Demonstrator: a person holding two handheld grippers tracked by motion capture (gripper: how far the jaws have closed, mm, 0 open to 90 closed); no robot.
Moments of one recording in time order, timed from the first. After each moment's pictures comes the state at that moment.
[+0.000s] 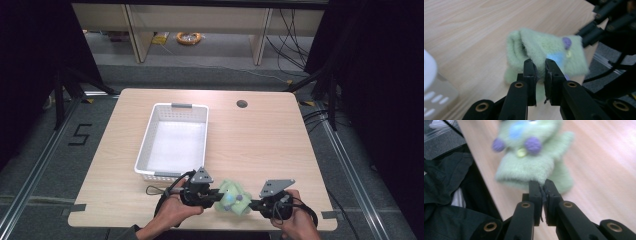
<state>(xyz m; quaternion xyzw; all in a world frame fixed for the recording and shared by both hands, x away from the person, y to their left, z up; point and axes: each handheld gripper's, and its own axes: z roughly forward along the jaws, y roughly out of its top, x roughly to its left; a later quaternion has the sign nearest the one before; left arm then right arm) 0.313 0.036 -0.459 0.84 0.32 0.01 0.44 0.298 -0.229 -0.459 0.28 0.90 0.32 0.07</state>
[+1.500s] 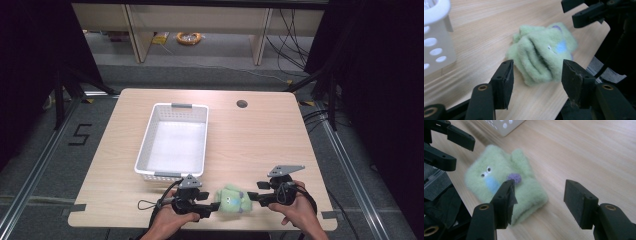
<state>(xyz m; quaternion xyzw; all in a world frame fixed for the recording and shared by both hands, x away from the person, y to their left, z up) 0.305 0.052 -0.481 0.80 0.40 -0.02 0.45 0.328 -0.242 -0.463 0.40 0.84 0.37 0.03</state>
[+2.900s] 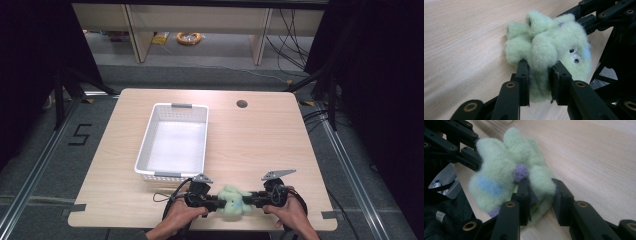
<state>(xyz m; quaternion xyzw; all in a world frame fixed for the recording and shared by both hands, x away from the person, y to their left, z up) 0.329 0.028 -0.509 0.81 0.39 -0.07 0.42 0.338 -0.239 -0.503 0.41 0.83 0.38 -0.05</state>
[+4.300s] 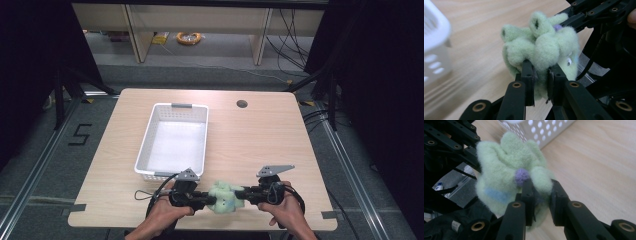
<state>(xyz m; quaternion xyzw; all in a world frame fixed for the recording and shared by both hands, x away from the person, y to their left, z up) 0.316 0.066 -0.457 0.81 0.37 -0.05 0.46 0.325 -0.211 -0.453 0.38 0.82 0.42 -0.03</state>
